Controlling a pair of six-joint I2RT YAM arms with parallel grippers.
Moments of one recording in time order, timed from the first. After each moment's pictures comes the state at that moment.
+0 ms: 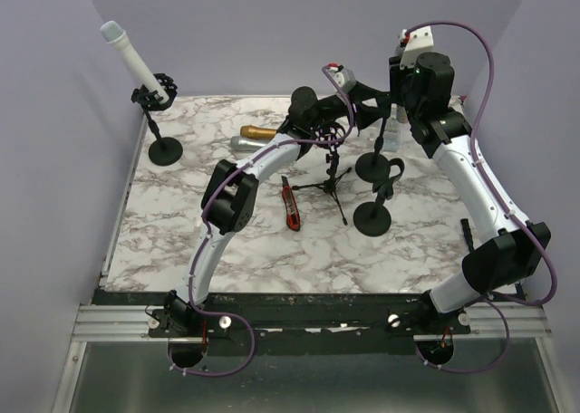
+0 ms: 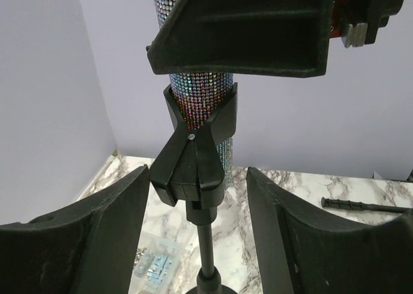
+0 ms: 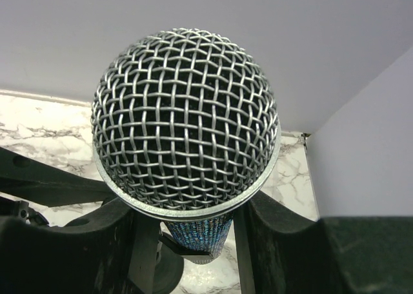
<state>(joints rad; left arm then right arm) -0.61 2.40 2.07 0.78 0.75 -0.29 0.31 1.55 1.62 -0.21 0.33 -0.20</state>
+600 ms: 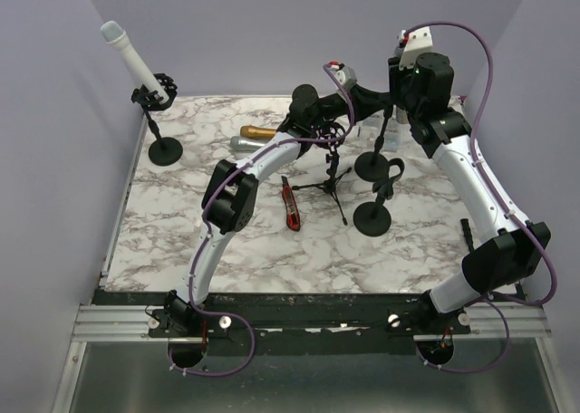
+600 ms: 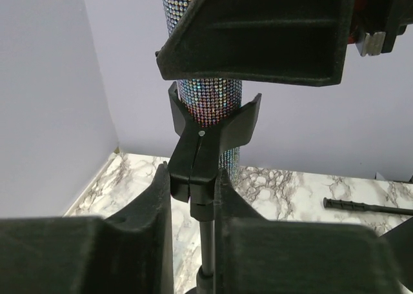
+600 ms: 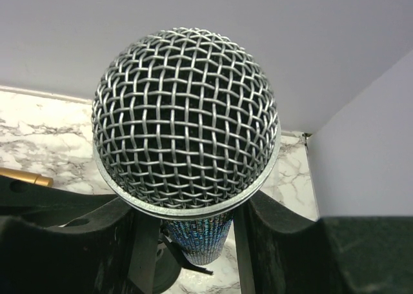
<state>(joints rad) -0.61 2.41 2.11 0.75 0.75 -0.29 0.31 1.55 1.62 -0.21 0.32 -0.21</state>
